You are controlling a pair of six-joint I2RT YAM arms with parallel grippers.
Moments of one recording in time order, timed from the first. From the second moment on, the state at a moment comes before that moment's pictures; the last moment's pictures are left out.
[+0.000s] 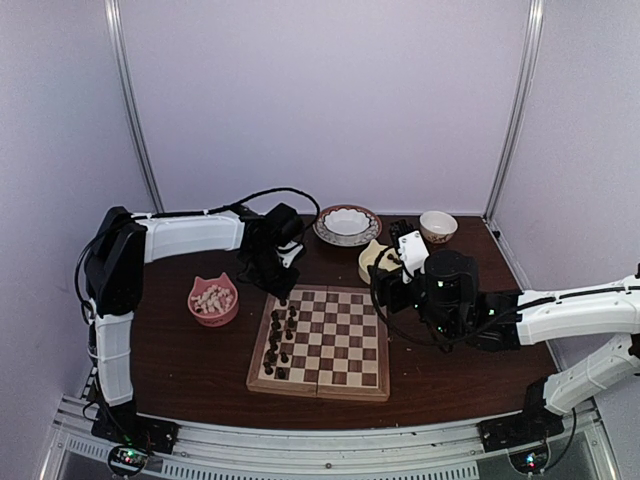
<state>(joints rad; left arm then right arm) -0.73 2.06 1.64 -0.83 -0.05 -0.19 1.06 1.27 0.73 0.28 0.63 0.11</state>
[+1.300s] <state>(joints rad) -0.74 1.13 0.72 -0.09 -0.13 -0.28 0.59 1.95 1.42 -0.34 0.29 0.29</state>
